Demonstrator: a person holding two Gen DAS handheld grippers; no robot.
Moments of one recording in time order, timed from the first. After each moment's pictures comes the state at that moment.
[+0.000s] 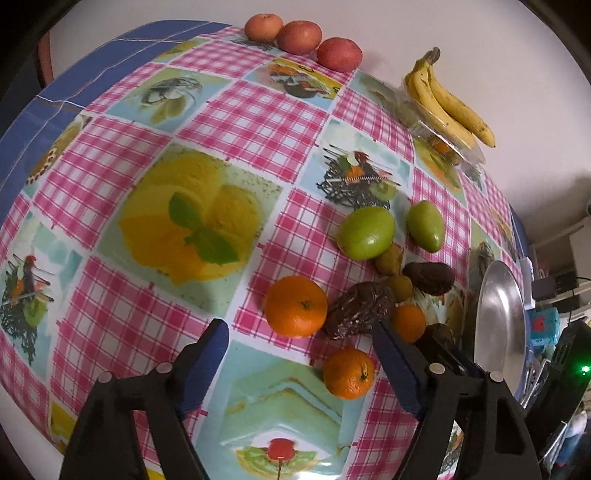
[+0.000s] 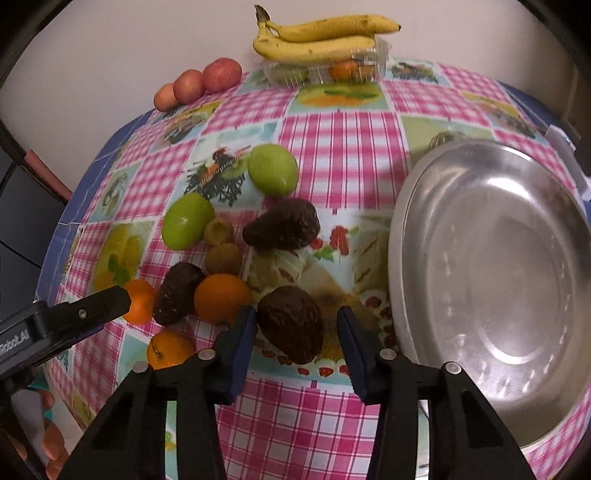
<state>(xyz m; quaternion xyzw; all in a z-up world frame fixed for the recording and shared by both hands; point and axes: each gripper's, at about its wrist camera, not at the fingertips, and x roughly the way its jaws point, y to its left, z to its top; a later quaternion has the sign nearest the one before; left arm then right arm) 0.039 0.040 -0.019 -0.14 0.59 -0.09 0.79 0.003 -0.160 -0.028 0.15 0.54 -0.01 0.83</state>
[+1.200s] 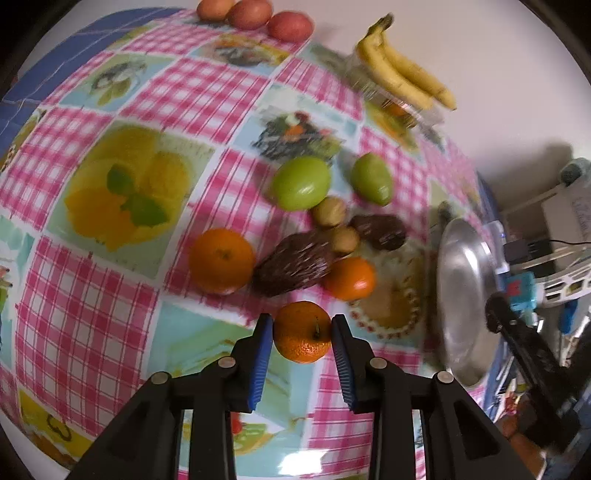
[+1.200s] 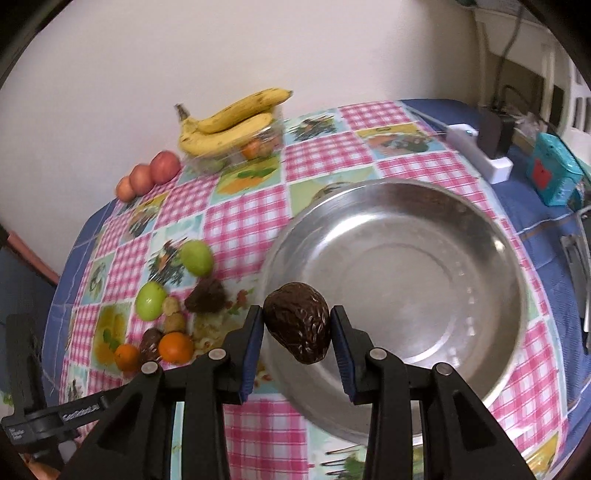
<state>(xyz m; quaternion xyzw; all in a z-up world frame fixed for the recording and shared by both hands) 0.021 0.011 -0.012 -0.14 0.60 -0.17 0.77 -0.055 -0.241 0.031 0.21 0.44 -0.14 0.86</state>
